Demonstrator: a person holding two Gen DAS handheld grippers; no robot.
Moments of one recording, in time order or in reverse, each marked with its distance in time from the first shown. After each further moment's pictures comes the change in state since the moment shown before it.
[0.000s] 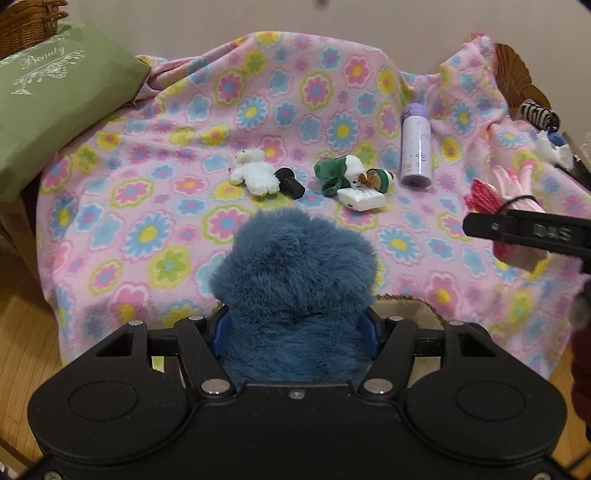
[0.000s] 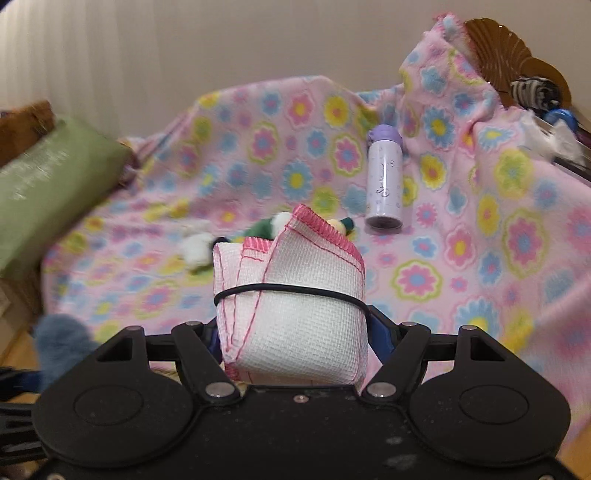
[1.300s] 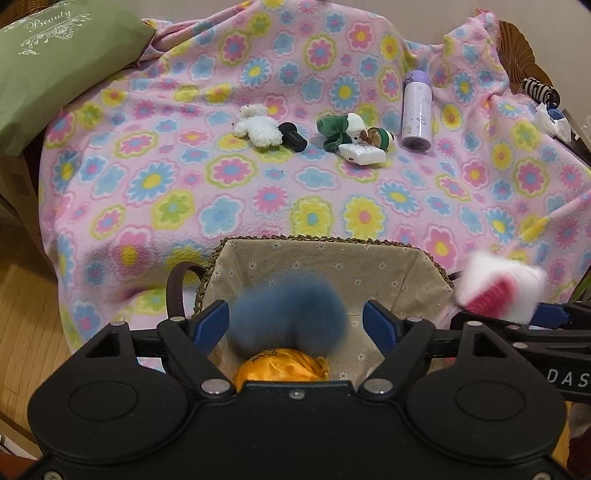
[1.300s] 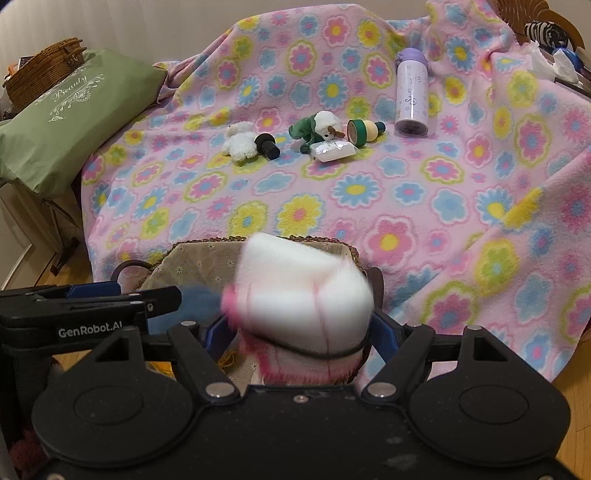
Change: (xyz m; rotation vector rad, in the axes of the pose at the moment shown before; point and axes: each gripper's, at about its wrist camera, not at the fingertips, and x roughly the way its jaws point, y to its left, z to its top) left arm -0.002 0.004 -0.024 -0.025 0.103 -0.009; right arm -0.030 0.035 -0.068 -0.048 0.237 0.029
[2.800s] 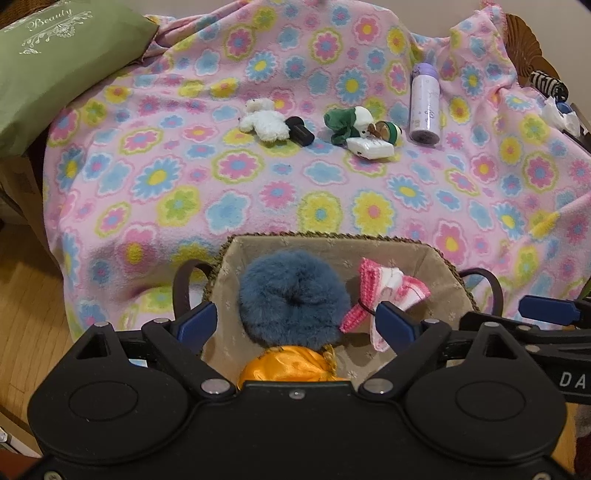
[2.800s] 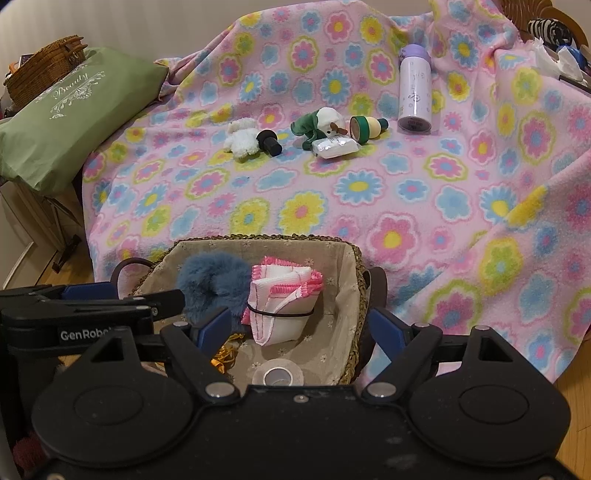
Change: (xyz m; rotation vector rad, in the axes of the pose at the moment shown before) left arm 0.004 0.003 0.004 0.007 0.014 0.029; right arm 0.004 -0.001 -0.001 -0.012 0.006 0.003
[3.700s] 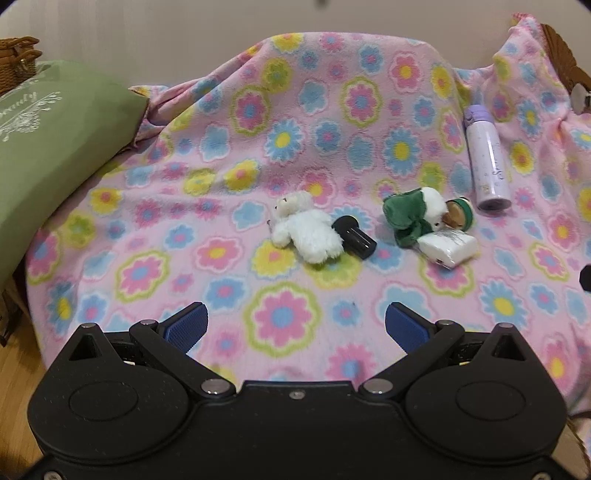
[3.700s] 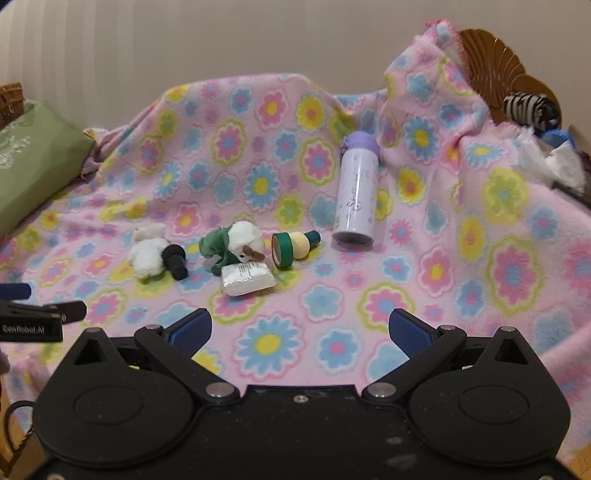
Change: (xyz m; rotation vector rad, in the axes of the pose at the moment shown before) left arm 0.096 0.024 0.109 0.129 -0.174 0.122; right arm 0.083 -0.045 0.108 -0.010 -0.234 -0.190
